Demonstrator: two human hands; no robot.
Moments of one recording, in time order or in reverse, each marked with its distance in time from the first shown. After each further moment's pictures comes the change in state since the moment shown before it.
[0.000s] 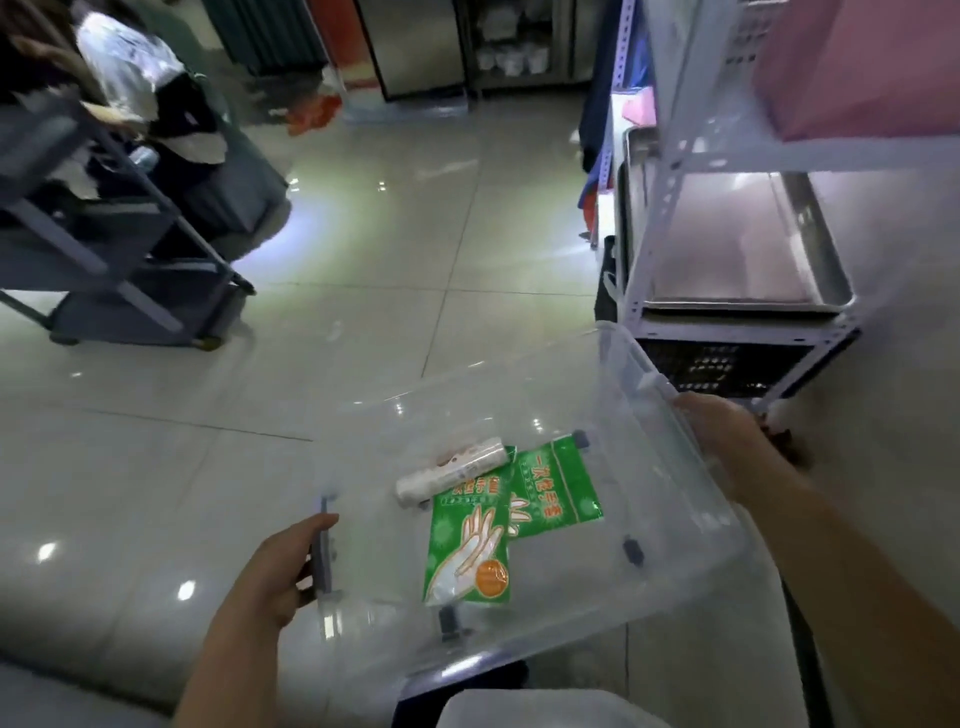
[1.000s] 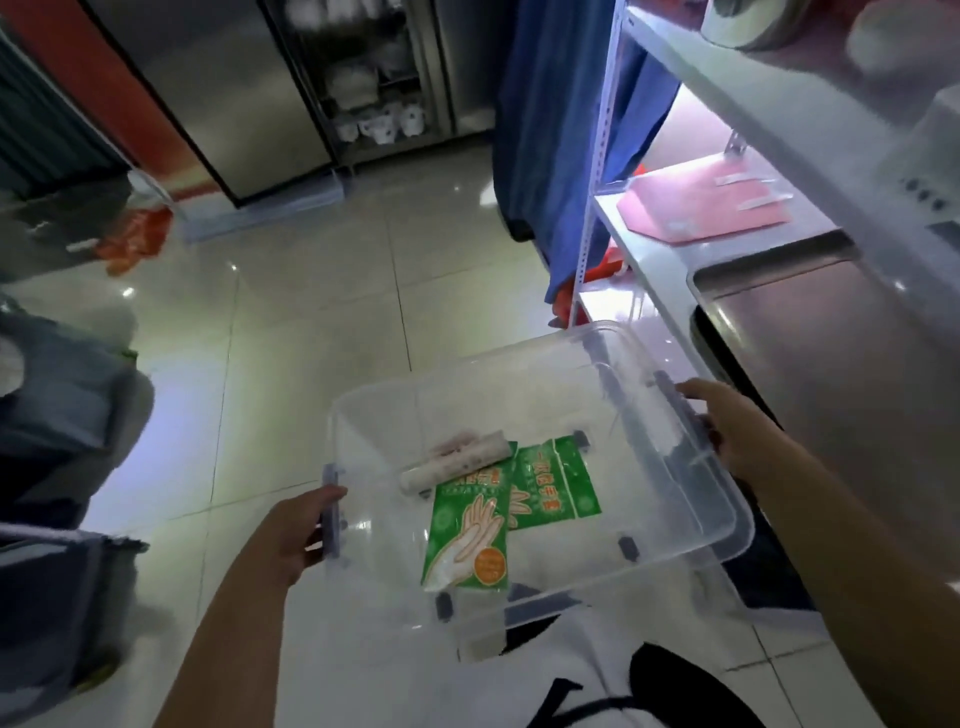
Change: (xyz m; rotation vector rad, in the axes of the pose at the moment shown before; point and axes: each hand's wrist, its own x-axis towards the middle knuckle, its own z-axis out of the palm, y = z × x) left_hand 0.428 0.717 0.184 0.411 -0.252 0.194; right_hand 0.432 -0.386 0.310 0.232 0.234 0.182
